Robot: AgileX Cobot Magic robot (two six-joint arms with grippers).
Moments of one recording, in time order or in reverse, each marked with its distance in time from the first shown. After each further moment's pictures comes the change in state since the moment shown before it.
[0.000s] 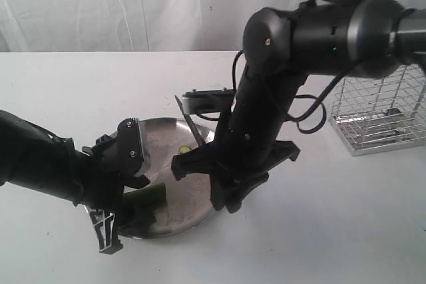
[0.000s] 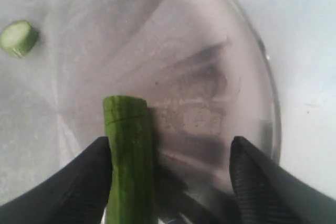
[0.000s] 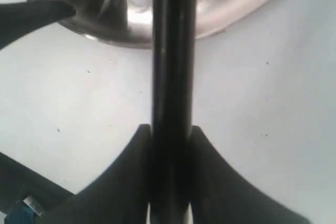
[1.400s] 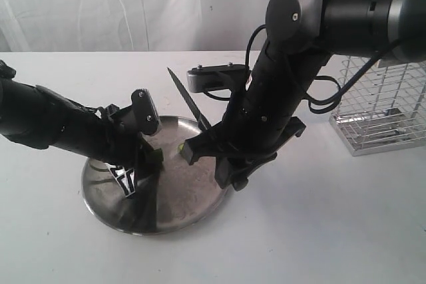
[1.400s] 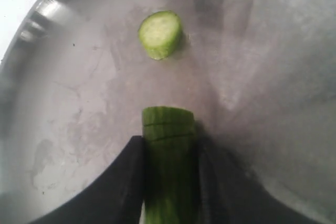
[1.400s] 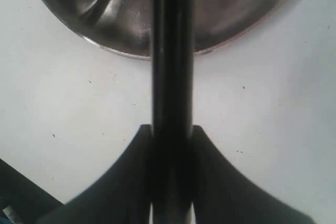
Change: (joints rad) left arm 0.048 0.227 -0.270 -0.004 -0.124 -0.009; right arm -0.032 -0.064 0.000 -0.010 -0.037 -0.124
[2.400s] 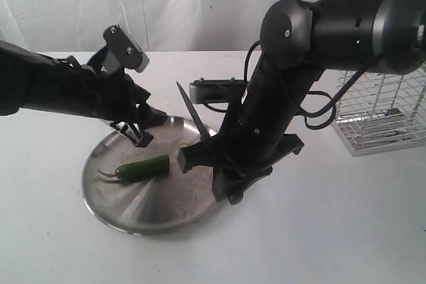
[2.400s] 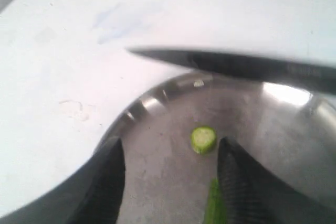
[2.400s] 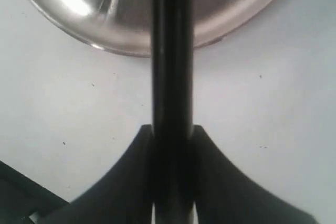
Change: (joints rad) left arm 0.000 -0.255 0.000 -0.040 0.028 -0.268; right arm 0.017 0.034 0.034 0.033 -0.030 0.079
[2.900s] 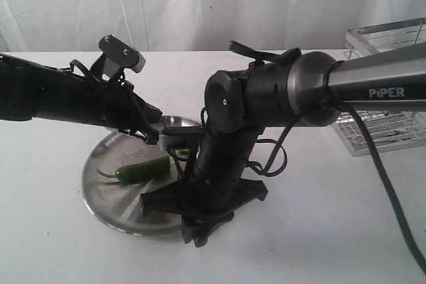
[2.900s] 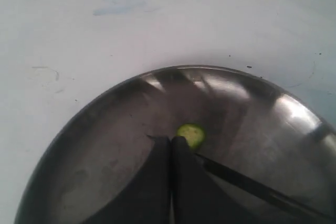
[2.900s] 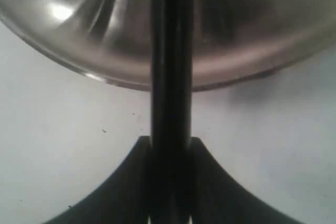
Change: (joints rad) left arm 0.009 0.090 0.000 -0.196 0.034 -0.008; right arm 0.141 0.149 0.025 0.008 -0.163 0.200
